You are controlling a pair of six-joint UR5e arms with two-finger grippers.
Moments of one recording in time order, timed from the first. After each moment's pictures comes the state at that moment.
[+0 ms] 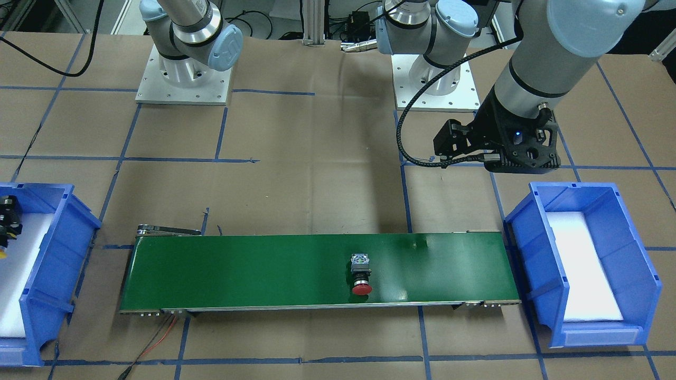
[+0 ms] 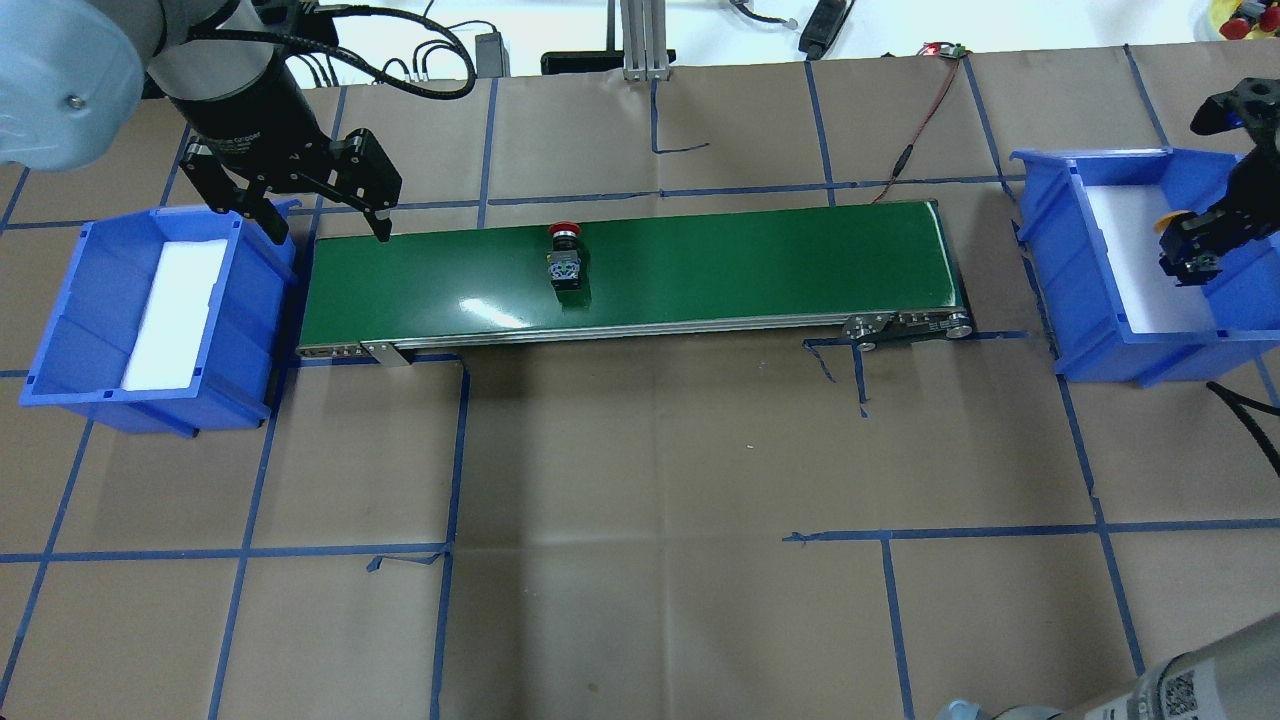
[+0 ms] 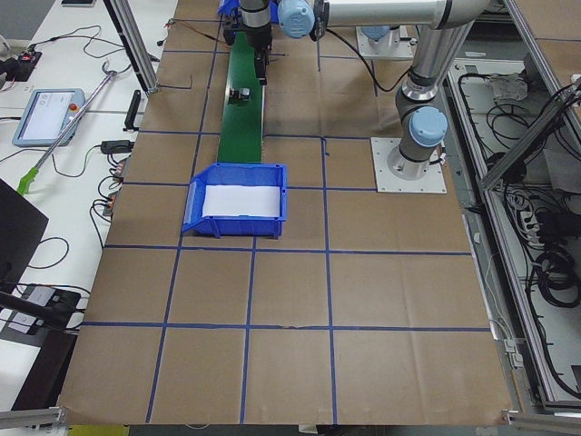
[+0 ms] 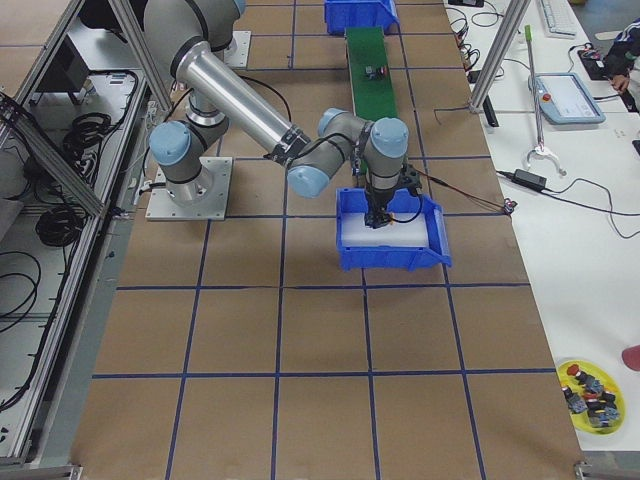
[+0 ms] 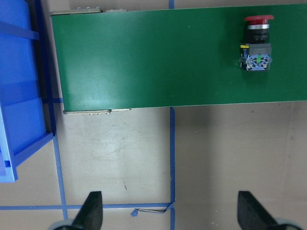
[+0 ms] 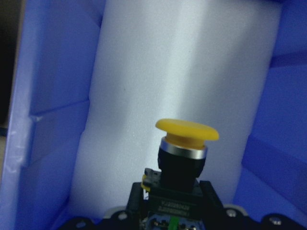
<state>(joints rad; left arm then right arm) -1.52 -1.69 -1.49 -1.61 1.58 0.07 1.01 -1.25 1.74 -2.11 -1.57 -0.78</state>
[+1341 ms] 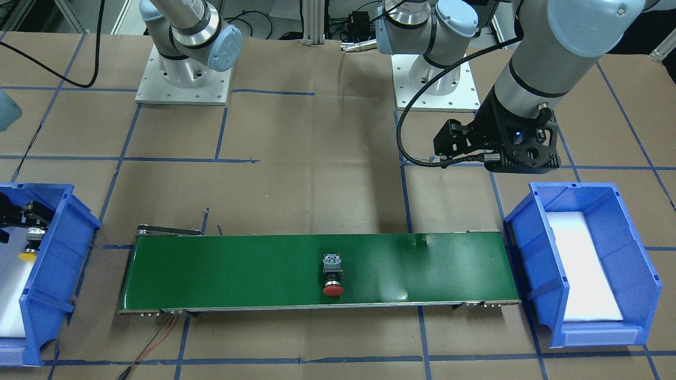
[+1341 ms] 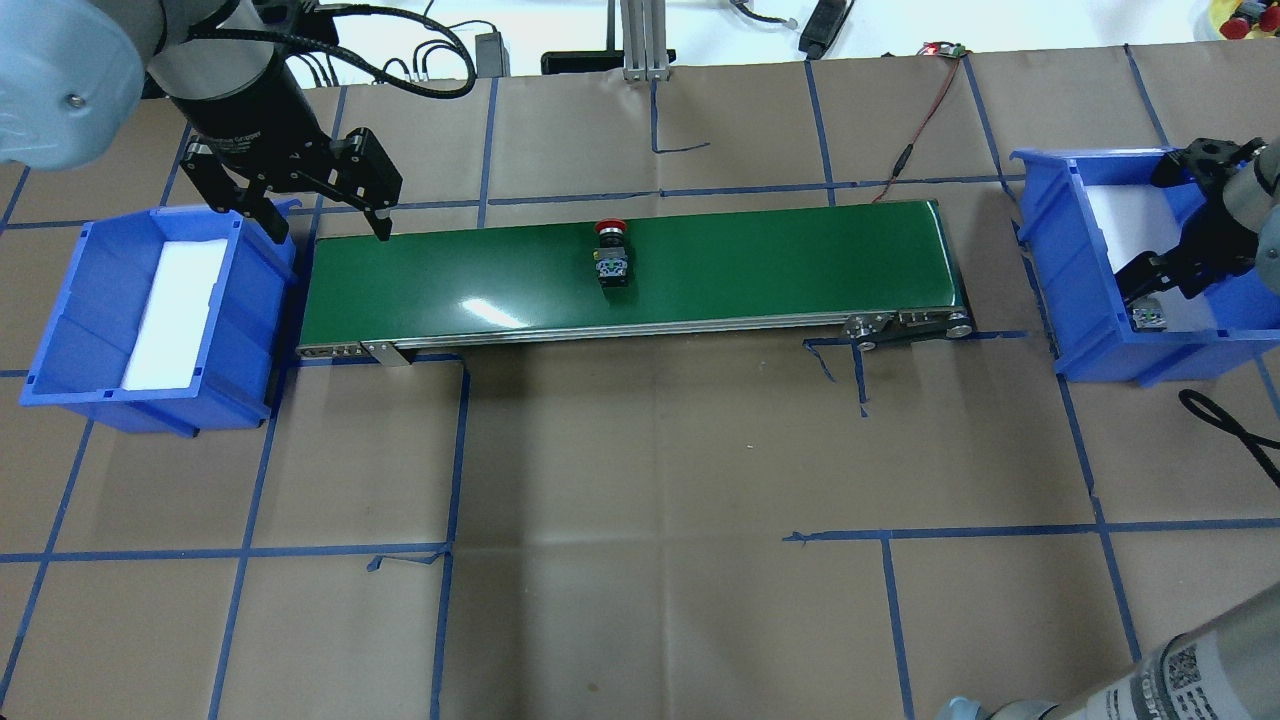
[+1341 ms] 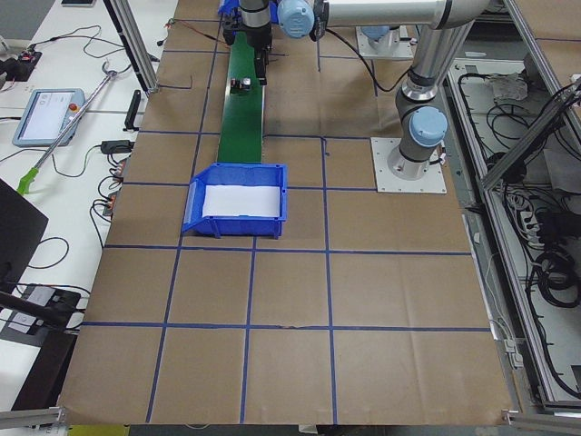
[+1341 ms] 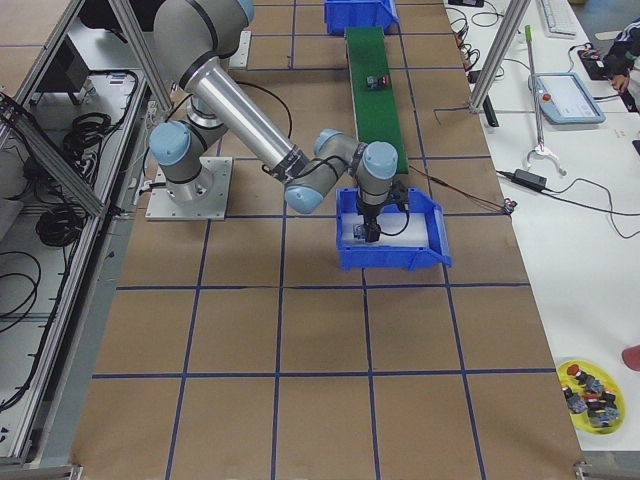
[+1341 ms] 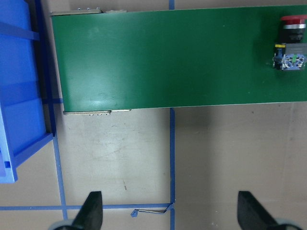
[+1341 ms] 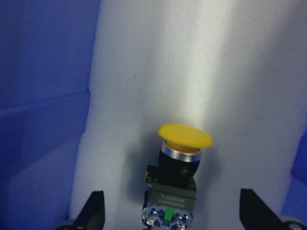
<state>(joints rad) -1.52 -1.69 -1.49 -1.61 1.57 0.07 1.00 -1.21 1.79 -2.17 -1.55 -0.75</state>
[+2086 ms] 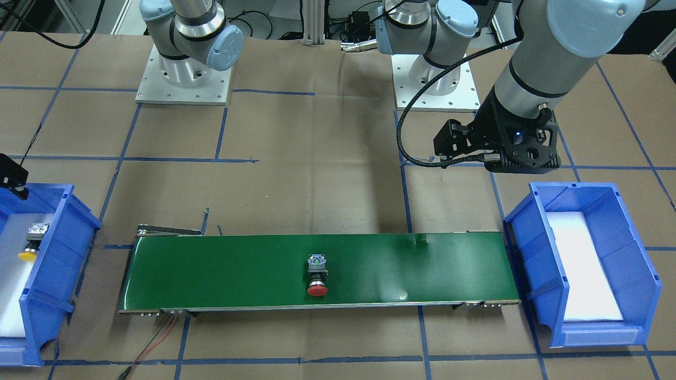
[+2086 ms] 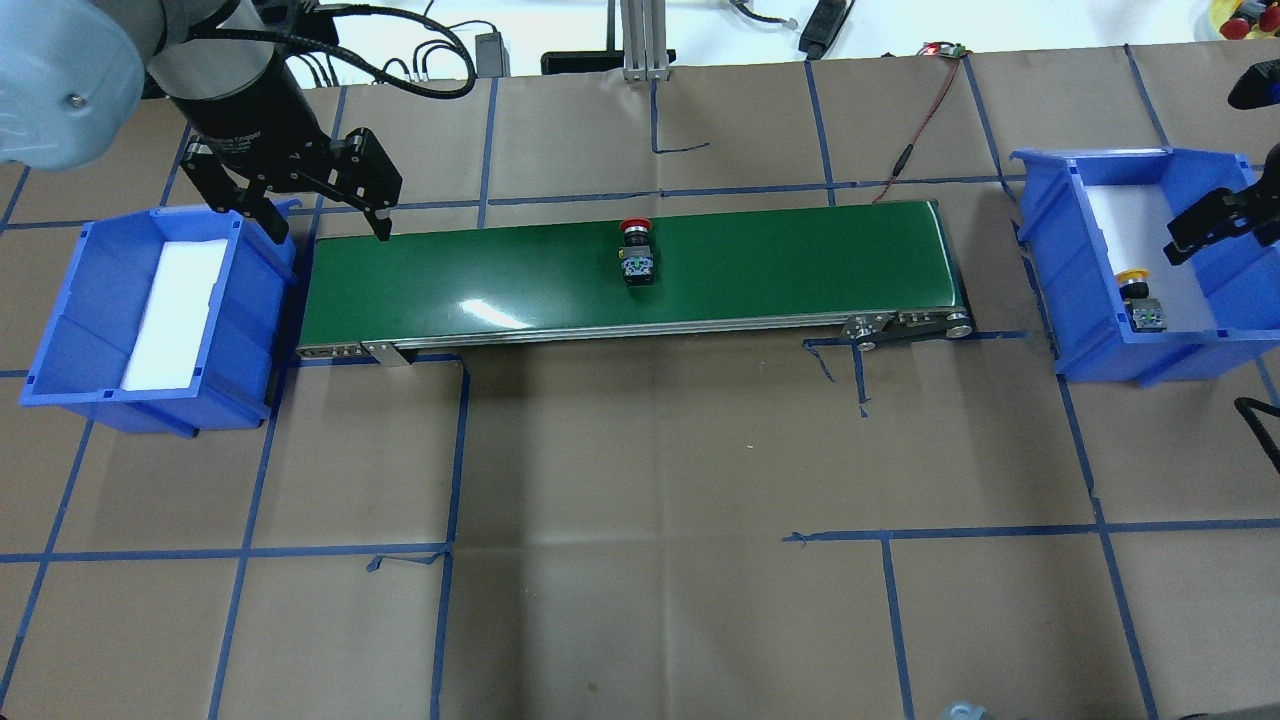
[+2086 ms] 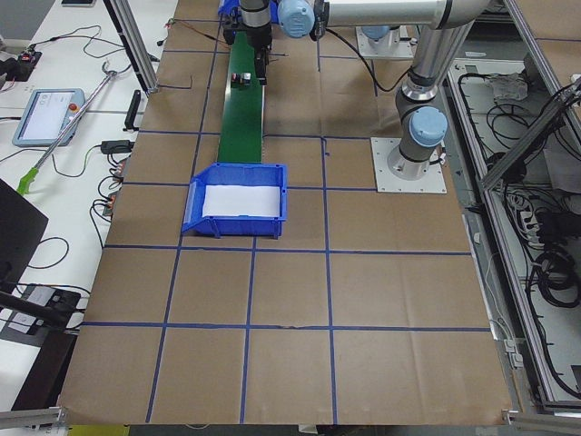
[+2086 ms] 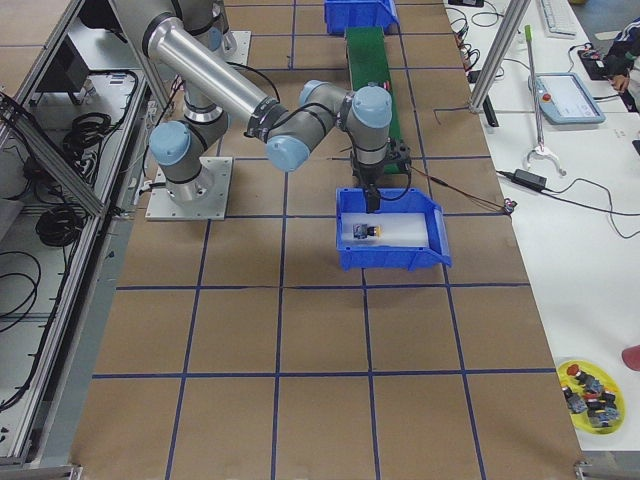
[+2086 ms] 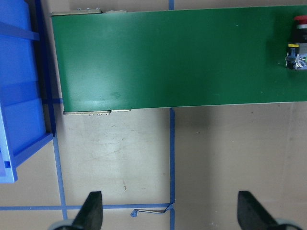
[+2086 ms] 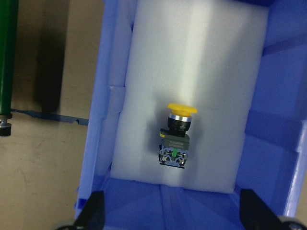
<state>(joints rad) -1.52 -1.69 -1.49 -1.61 1.58 0.07 1.01 -1.41 1.72 -1.93 -1.54 -0.73</state>
